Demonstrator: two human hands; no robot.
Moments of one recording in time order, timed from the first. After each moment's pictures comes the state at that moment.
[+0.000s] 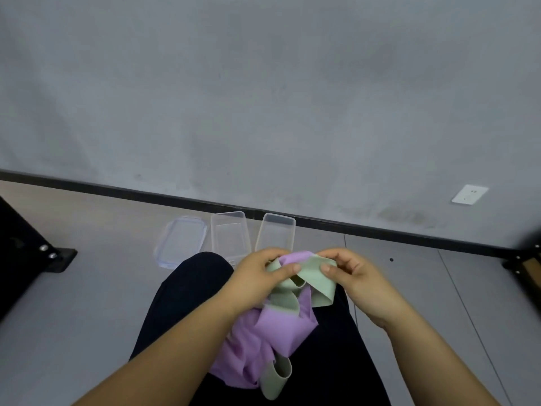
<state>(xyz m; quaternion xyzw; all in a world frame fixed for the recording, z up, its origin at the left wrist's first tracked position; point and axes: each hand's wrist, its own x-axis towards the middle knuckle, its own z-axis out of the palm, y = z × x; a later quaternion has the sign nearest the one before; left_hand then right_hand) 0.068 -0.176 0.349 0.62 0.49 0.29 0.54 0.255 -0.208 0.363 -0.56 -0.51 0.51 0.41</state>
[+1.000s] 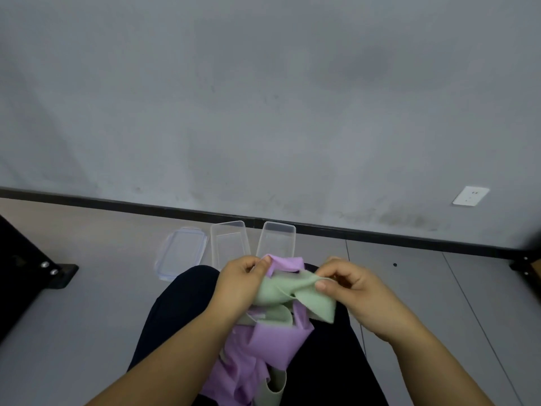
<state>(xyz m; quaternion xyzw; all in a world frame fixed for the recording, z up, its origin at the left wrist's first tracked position) 0.070 -0.164 0.340 0.51 0.60 0.36 0.49 0.260 -0.214 0.376 -0.47 -0.58 0.51 0.42</state>
